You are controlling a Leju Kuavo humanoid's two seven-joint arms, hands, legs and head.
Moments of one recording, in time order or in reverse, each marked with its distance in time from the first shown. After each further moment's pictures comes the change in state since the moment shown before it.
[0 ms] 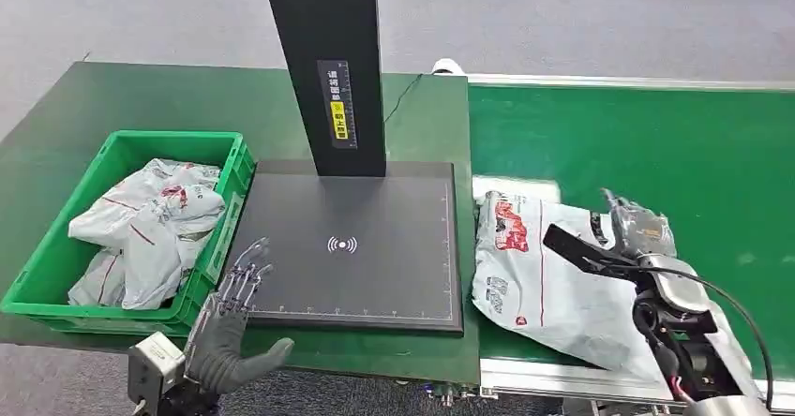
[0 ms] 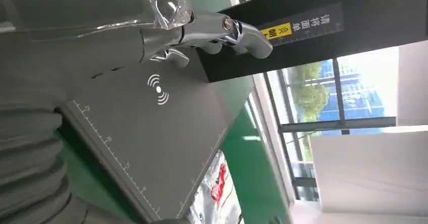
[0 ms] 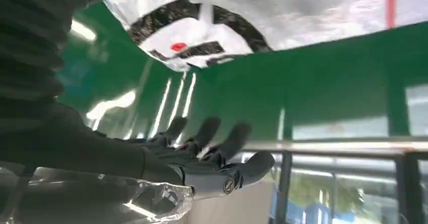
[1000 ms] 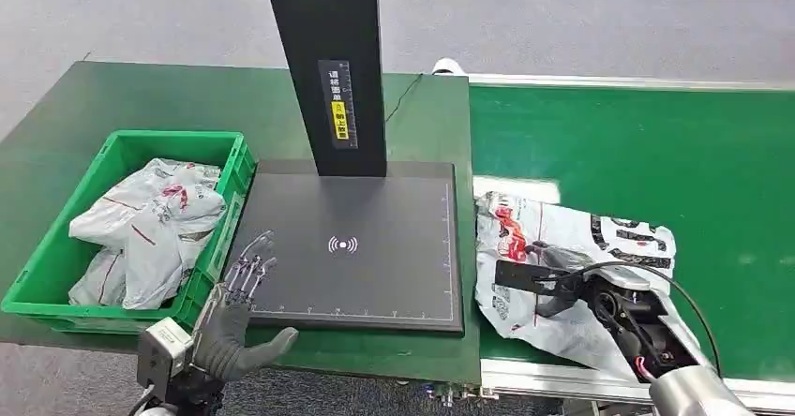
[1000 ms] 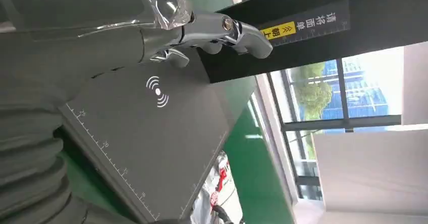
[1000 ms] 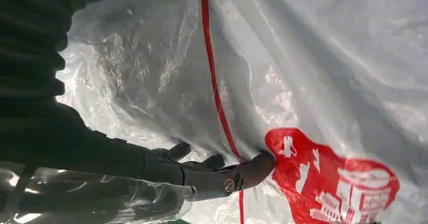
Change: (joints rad) left arm -0.050 0.005 -0.002 0.046 0.010 -0.013 0.019; right arm -0.118 0.041 0.225 0.203 -0.234 0.460 -0.051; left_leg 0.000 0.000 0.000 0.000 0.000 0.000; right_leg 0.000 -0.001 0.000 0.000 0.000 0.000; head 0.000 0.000
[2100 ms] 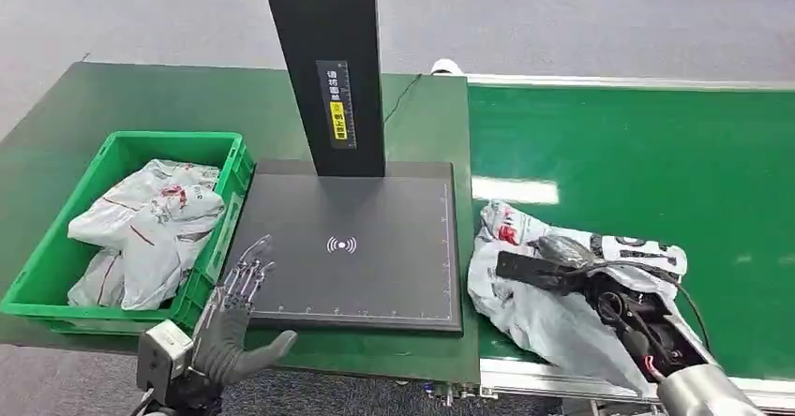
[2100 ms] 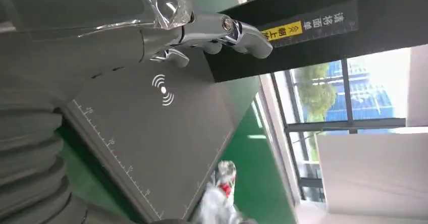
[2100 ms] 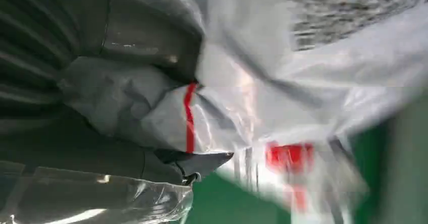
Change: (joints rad) left arm 0.033 0.000 0.003 -0.013 0.003 0.026 -0.003; right arm -0.008 -0.021 0.035 -0.033 -0.205 -0.253 -0.152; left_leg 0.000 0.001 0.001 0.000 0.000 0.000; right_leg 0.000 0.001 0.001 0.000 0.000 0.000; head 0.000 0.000
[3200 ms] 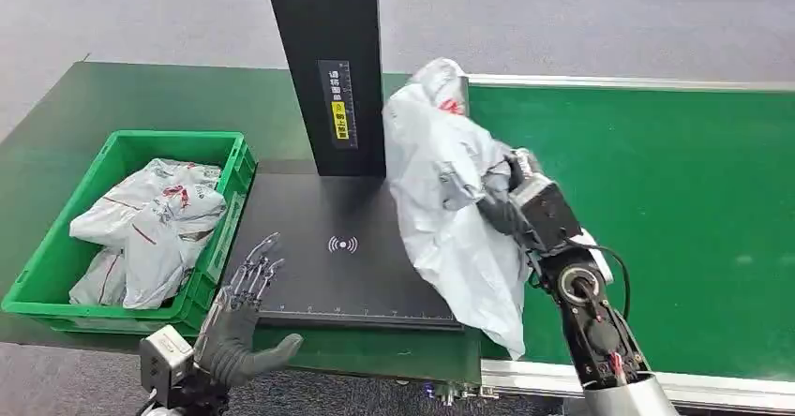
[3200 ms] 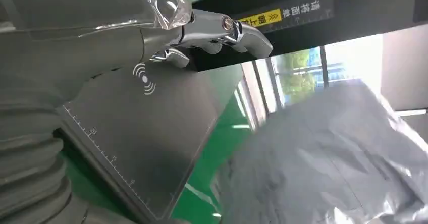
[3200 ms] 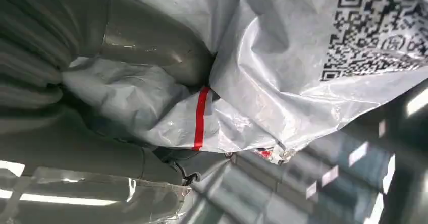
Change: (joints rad) left arm -0.050 0.008 -0.032 0.045 0.015 -0.041 -0.059; right arm 0.045 0.306 -0.172 -0.379 -0.434 -0.052 -0.224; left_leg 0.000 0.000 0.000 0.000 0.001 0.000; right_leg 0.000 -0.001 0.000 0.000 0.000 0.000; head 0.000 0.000
